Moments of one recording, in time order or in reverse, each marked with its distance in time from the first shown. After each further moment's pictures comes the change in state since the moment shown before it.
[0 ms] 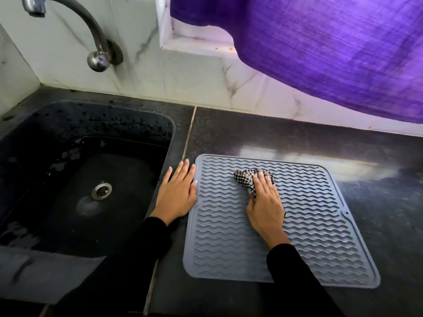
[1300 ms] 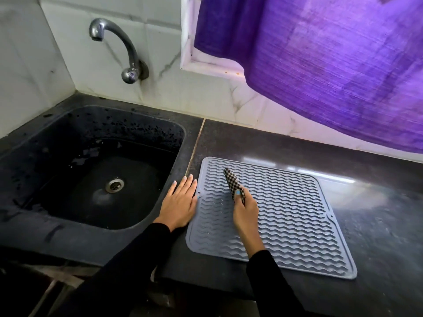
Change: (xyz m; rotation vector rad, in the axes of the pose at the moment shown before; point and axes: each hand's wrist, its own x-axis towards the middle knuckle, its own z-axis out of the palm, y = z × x) left_hand -0.062 0.012 -0.013 0.002 -0.068 -0.010; right_hand -0.052 -0.067 -0.040 0.855 -0.007 0.234
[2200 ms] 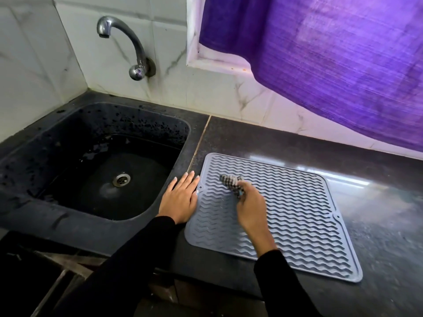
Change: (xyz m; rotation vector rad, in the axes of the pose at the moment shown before) left_hand -0.007 0.006 0.003 0.011 0.078 -0.059; right_hand 0.001 -0.005 -0.025 -0.469 -0.084 -0.198
